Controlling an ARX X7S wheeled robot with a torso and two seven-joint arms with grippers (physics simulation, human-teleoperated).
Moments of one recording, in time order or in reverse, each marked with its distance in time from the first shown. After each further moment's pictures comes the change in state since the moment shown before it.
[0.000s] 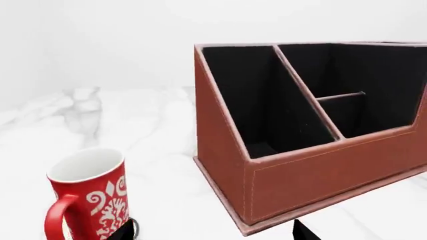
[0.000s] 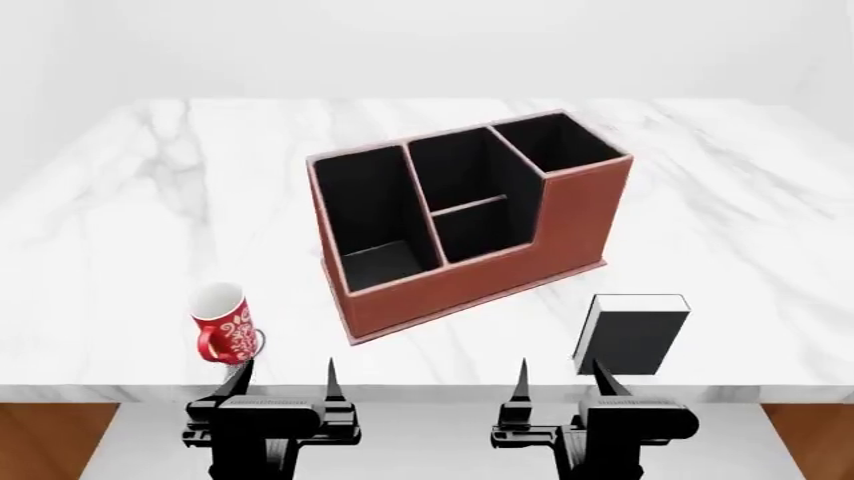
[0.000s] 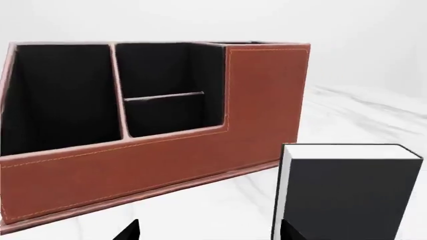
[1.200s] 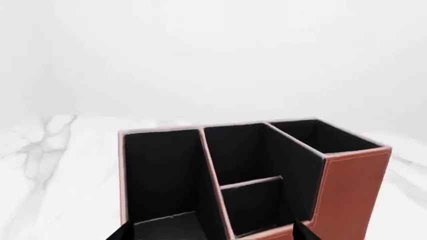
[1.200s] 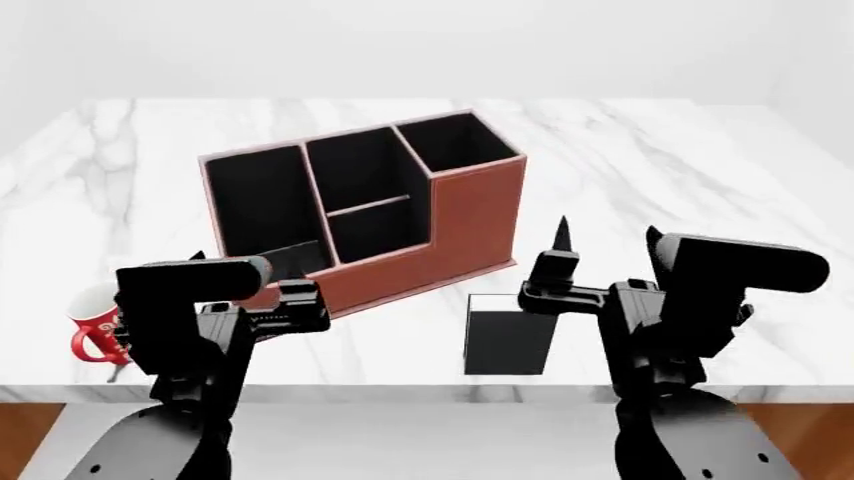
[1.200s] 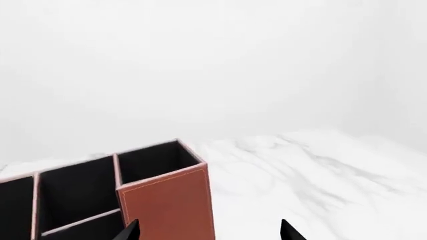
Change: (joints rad) left arm -0.298 -0.112 -0.065 0.643 -0.294 -0.879 -0.191; right arm 0.377 0.043 0.087 -0.723 0.293 0.978 0.227
